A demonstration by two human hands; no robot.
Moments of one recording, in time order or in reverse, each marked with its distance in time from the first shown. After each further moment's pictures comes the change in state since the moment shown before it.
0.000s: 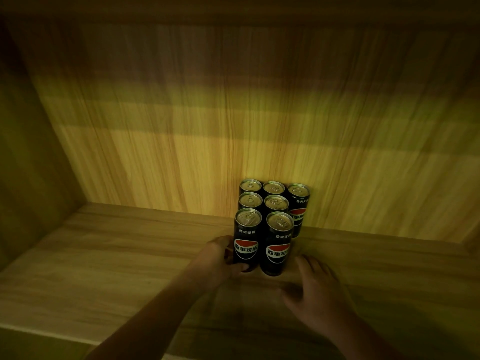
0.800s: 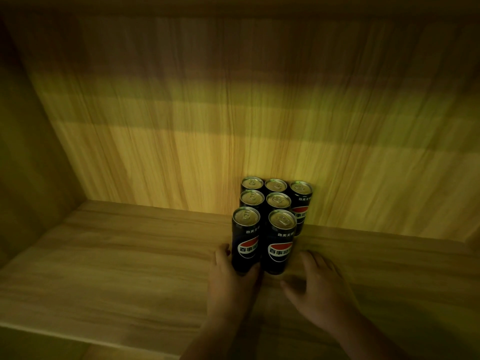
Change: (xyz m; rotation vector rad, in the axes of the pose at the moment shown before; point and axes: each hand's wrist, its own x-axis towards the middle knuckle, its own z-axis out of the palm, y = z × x) left_hand -0.027 0.005 0.065 -0.290 0.409 -0.218; right_hand 0.003 0.001 -0.001 0.027 0.056 0.024
